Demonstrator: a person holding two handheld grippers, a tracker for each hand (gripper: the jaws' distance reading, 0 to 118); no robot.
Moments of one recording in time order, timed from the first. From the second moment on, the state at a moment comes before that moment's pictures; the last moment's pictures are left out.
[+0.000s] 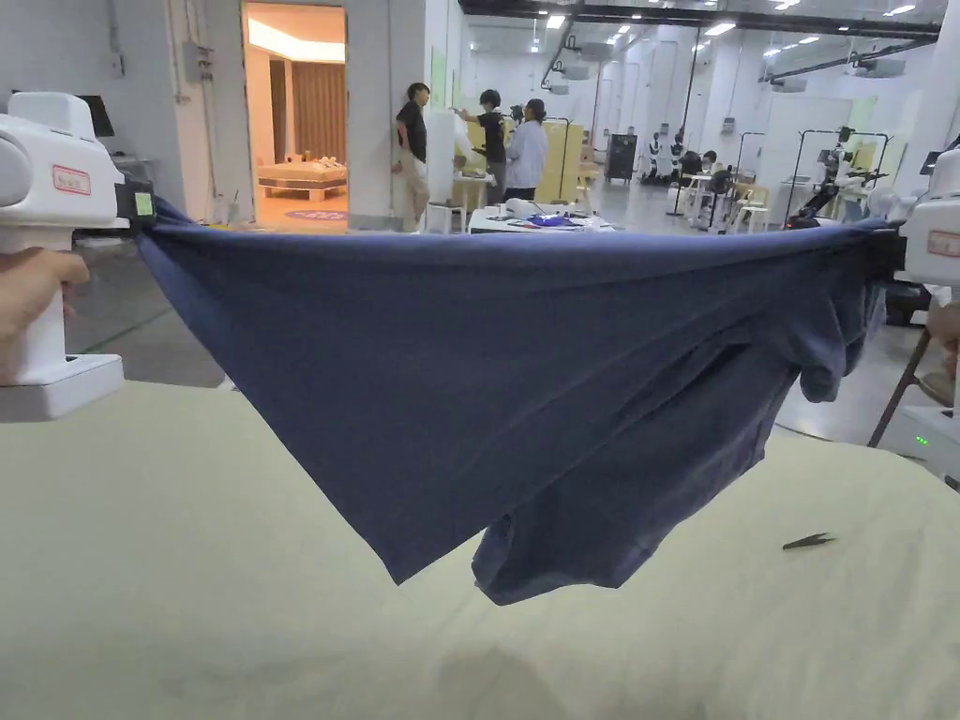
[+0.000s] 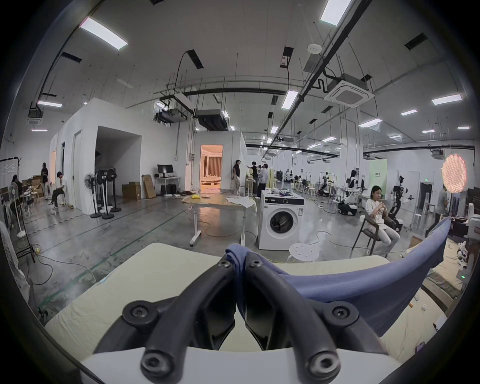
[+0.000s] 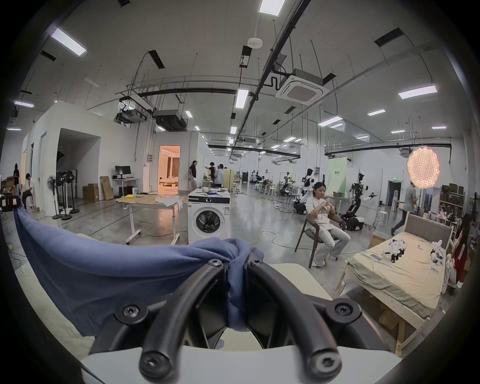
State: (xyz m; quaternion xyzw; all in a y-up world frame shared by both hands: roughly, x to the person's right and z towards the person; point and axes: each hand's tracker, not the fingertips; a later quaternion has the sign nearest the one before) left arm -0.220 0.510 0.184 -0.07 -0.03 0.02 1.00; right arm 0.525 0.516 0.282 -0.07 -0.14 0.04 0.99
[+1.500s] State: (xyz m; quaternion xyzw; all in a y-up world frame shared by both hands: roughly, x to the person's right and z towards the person) left arm -0.253 0.108 0.439 -0.32 -0.05 0.08 0.94; right arm 0.498 0.140 0.525 -0.35 -0.11 0.06 0.93
